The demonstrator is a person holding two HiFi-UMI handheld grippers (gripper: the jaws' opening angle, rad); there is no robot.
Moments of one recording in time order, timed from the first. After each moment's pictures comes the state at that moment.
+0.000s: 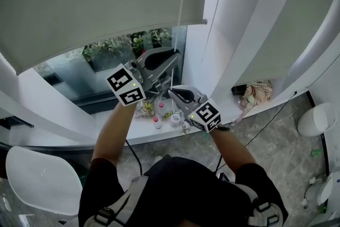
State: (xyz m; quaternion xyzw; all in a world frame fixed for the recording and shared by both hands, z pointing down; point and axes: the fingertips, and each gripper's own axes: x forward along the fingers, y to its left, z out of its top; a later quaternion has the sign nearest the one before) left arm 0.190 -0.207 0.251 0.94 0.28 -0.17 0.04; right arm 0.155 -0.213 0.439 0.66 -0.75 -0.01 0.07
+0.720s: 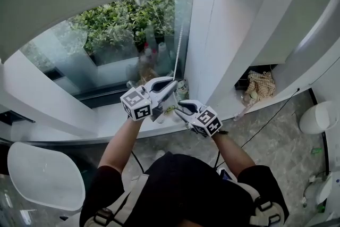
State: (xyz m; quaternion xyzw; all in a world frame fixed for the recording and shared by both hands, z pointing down) left arm 0.183 -0.211 0.429 0.96 0.24 -0.05 0.13; right arm 0.137 -0.175 0.578 0.63 -0.75 0.17 0.13
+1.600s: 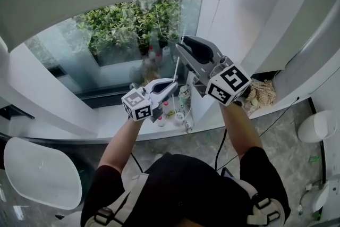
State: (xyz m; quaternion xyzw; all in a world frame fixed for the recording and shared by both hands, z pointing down) left arm 0.176 -0.231 0.429 0.97 0.22 -0.06 0.12; right arm 0.183 -0.239 0.238 0.65 -0.74 -0.13 -0.05
